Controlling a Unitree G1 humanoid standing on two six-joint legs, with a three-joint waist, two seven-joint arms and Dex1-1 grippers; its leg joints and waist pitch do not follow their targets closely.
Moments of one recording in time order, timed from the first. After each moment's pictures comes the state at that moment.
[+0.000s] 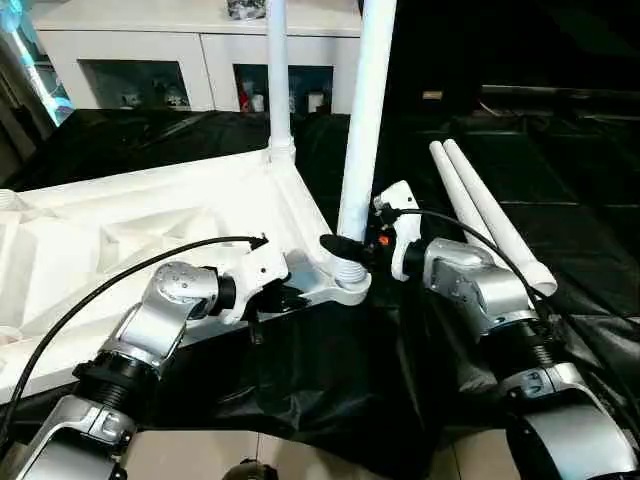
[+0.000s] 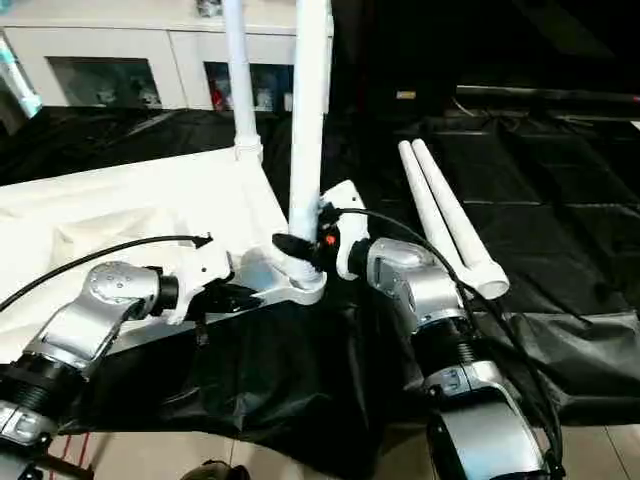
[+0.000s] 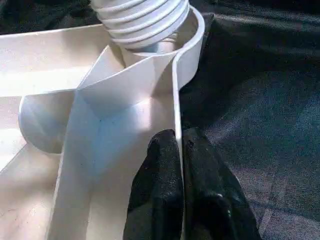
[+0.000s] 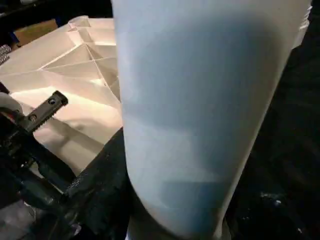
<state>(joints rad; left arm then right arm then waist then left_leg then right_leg) -0.49 0.42 -0.29 0.39 0.02 0.18 -1.05 -0.66 -0.19 0.14 0.55 0.26 0.38 0.78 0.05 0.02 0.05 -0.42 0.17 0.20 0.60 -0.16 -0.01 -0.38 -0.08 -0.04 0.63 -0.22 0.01</state>
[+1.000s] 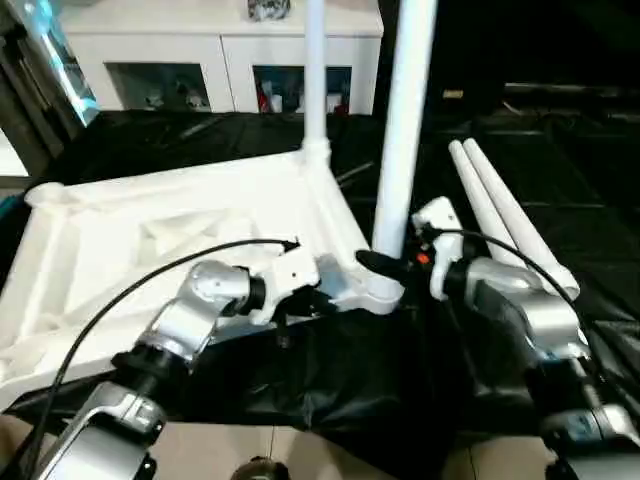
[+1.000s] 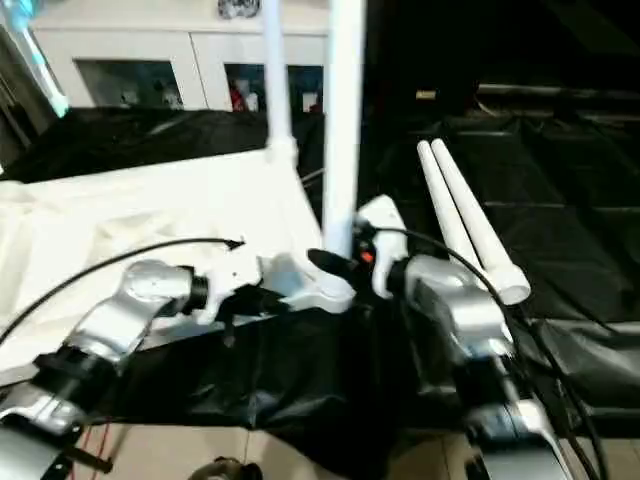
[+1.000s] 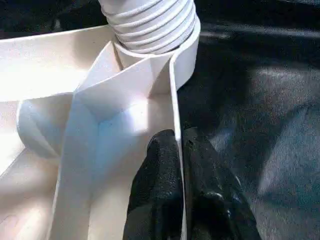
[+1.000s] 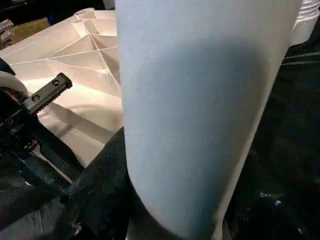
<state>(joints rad) -0.56 0.31 -0.35 0.50 0.06 0.08 -1.08 -0.46 -0.31 0.07 0.28 0.28 0.48 0.79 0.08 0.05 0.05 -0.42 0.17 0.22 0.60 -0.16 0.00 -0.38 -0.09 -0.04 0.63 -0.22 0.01</state>
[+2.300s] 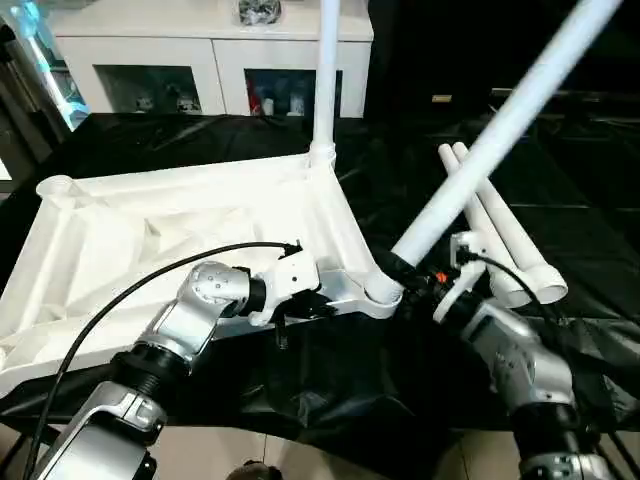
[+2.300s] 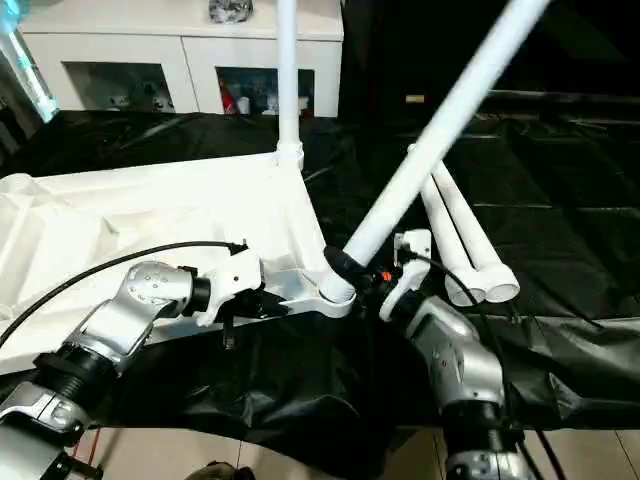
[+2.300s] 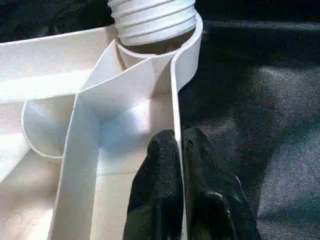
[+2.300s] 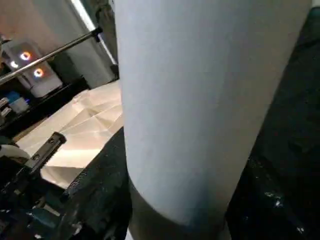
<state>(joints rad) -0.55 0.33 -0.35 0.51 0.08 0.05 -1.06 -0.31 -0.13 -0.12 0.38 0.44 0.26 0.74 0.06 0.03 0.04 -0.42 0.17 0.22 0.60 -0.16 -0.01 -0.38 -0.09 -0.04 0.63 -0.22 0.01</state>
